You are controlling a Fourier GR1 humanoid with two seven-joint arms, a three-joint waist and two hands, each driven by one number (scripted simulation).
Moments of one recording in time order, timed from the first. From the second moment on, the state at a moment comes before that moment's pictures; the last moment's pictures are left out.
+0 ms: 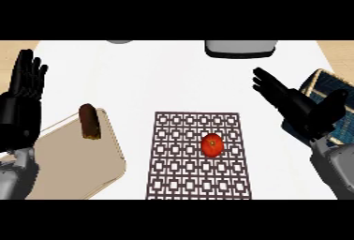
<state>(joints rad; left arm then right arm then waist) -0.21 0.42 -0.03 -1.65 0.16 0.33 -0.01 -0.35 -0.54 0.29 -1.49 -0.46 0.12 0.15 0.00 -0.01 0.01</state>
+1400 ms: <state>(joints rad) 0.09 0.37 -0.16 -1.44 0.25 0.16 0.19 -0.77 -0.49 0.58 -1.74 0.15 0.23 0.25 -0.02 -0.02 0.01</state>
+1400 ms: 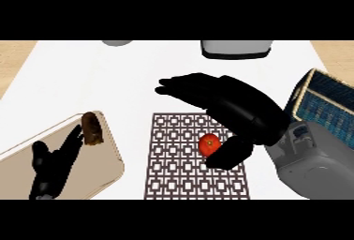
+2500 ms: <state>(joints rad) 0.08 0.35 -0.15 -1.45 0.22 0.14 0.21 -0.93 -0.75 0.42 -1.77 -0.11 0.87 0.44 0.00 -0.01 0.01</state>
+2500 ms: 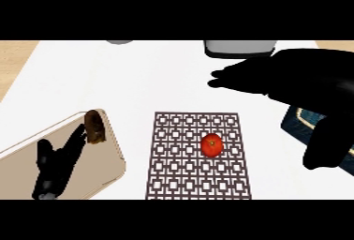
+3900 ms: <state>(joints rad) 0.09 0.31 -0.12 -1.47 0.18 0.11 0.24 -0.64 -0.48 0.62 -1.58 0.48 0.63 0.14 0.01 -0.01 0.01</state>
